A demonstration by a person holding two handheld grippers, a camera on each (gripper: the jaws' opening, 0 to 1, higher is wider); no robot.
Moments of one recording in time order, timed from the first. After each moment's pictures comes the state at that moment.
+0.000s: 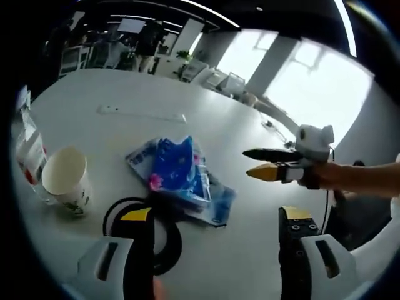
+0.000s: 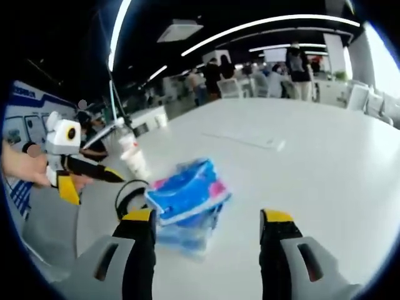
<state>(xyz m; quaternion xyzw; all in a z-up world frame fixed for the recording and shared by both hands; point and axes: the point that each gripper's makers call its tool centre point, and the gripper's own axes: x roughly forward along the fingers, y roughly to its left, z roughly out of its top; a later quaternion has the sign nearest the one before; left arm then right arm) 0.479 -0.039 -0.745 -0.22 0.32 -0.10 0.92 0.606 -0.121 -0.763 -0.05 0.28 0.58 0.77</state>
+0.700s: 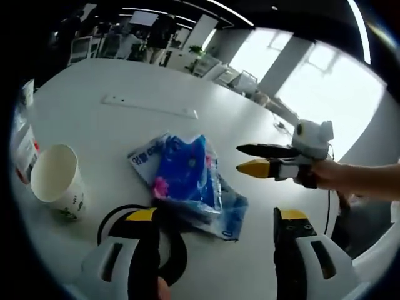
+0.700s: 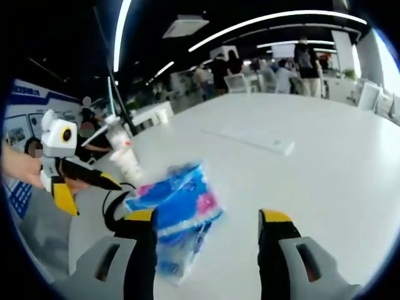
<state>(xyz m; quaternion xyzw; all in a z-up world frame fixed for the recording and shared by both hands) 0.514 -0.028 -0.761 -0.25 0.34 -0.06 0.91 0.643 -0.078 -0.783 -0.06 0.29 0.60 0.74</state>
